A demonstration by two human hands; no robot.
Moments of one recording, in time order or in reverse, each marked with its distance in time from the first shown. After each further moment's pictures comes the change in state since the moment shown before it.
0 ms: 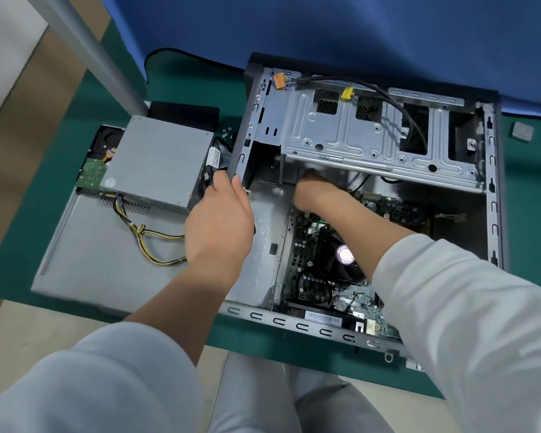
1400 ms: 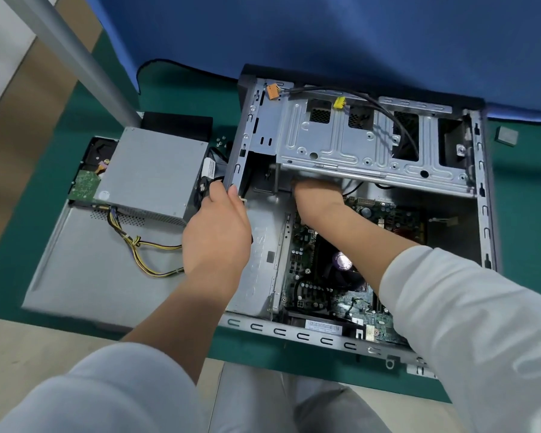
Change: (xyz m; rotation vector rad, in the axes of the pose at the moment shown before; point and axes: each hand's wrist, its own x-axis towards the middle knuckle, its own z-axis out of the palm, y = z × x) left_hand 0.000 -0.001 0.000 -0.021 -0.016 0.006; right_hand -0.027 0.006 -0.004 -0.325 0.275 -0.089
